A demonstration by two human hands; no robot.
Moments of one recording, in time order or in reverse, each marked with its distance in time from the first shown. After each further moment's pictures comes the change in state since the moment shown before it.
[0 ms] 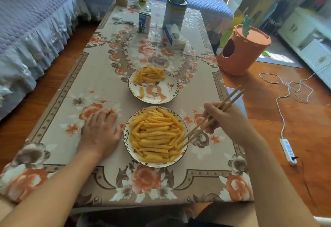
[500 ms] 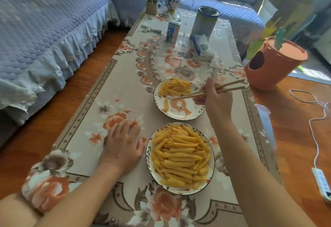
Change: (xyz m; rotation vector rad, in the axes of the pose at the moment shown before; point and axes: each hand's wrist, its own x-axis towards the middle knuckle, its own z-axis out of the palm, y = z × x) left_hand 0.002 -0.004 0.004 0.011 -0.030 0.007; right_hand 0.124 -0.034 0.101 0.225 0.418 -0.123
